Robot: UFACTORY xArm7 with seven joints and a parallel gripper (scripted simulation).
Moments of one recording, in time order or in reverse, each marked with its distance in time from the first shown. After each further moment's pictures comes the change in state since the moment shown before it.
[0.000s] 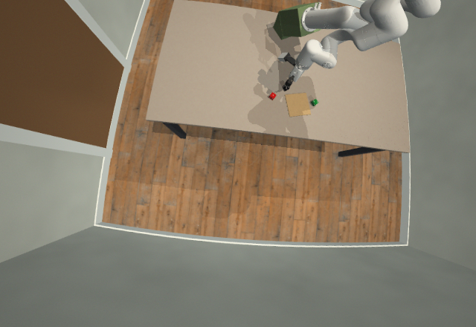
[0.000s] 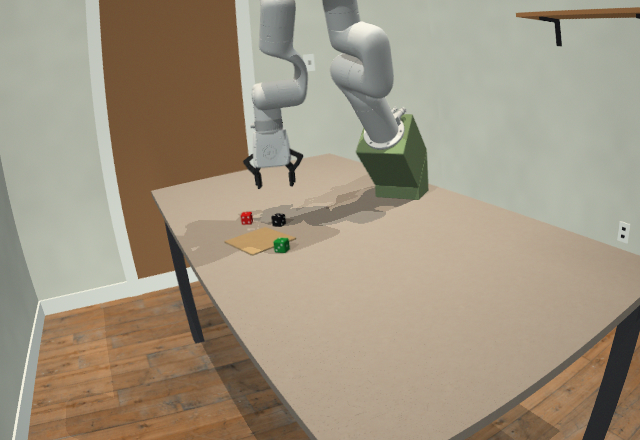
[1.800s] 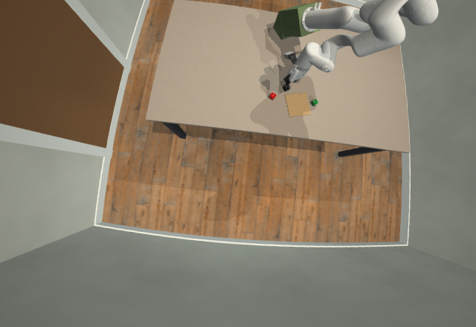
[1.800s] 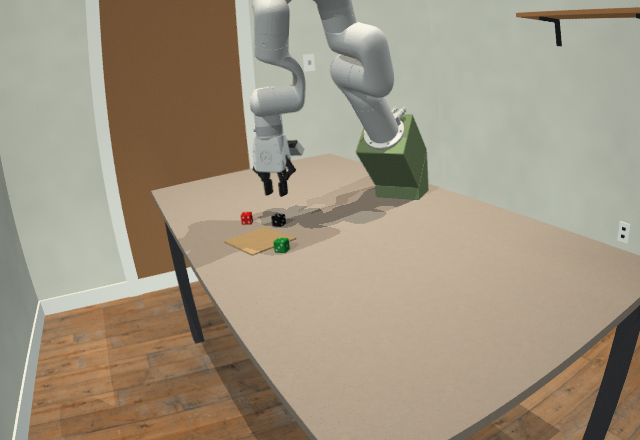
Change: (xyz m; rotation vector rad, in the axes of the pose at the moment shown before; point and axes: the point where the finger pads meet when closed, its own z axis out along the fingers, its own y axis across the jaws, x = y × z) arm 0.001 -0.001 0.014 0.010 0.016 0.436
